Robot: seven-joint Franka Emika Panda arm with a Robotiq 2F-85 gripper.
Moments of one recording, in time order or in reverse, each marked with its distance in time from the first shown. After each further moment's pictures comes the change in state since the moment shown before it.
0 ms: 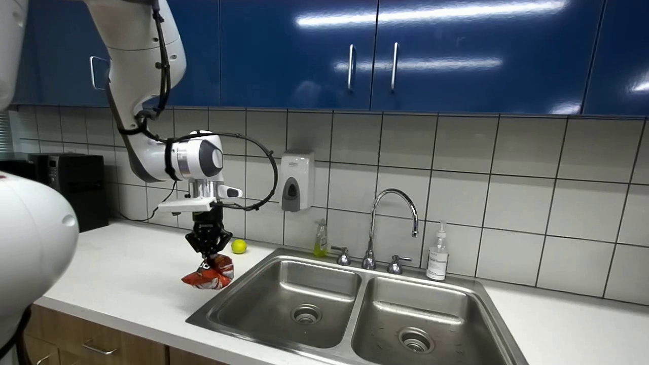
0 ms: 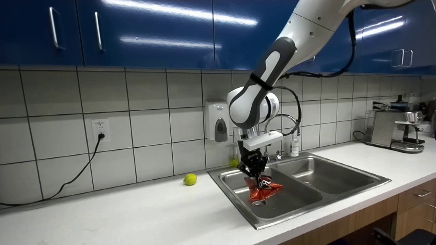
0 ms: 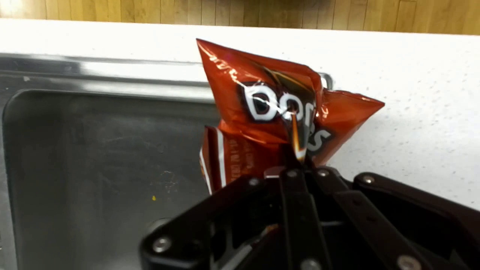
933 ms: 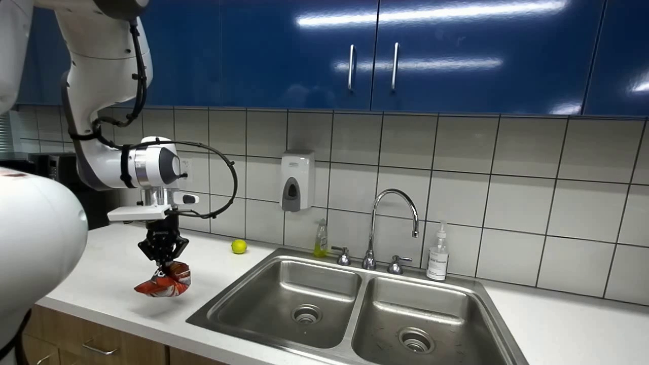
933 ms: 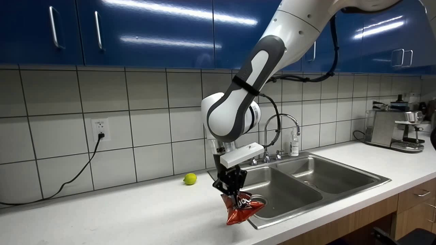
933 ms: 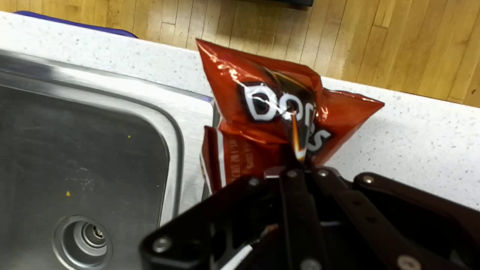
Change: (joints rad) arm 0.126 0.051 0.093 0.002 0.000 0.041 0.086
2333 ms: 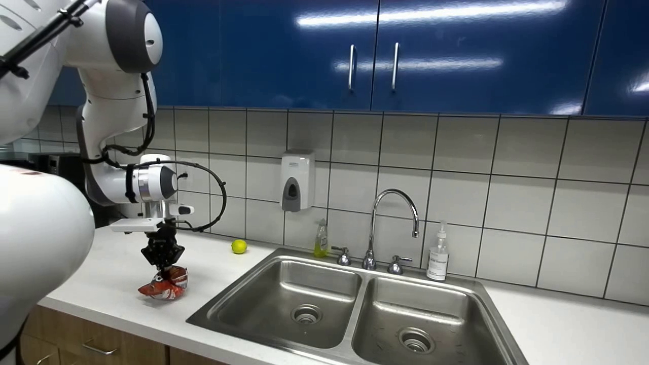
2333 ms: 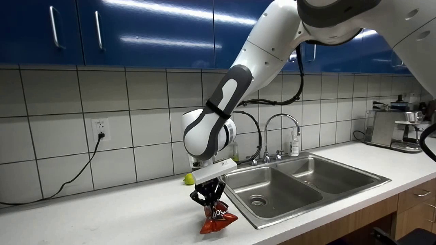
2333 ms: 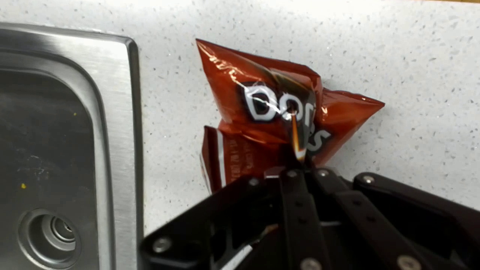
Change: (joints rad) arm 0.115 0.258 -0.063 0.268 0.000 0.022 0.158
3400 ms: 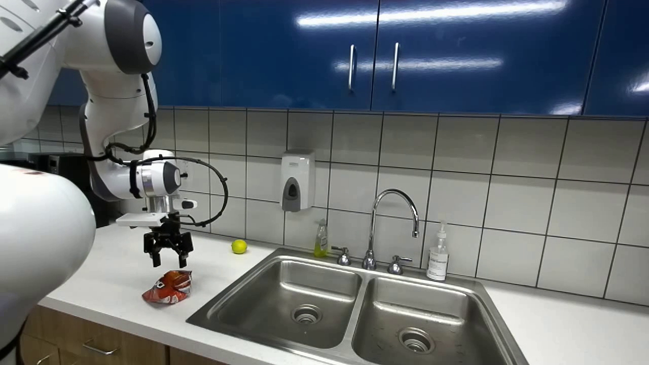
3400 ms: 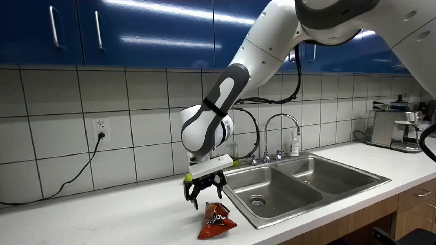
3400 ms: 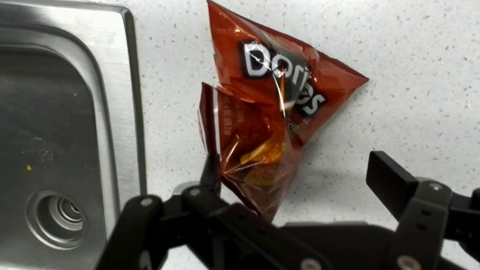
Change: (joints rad) arm 0.018 0.005 -0.028 0.048 0.001 -0.003 0.017
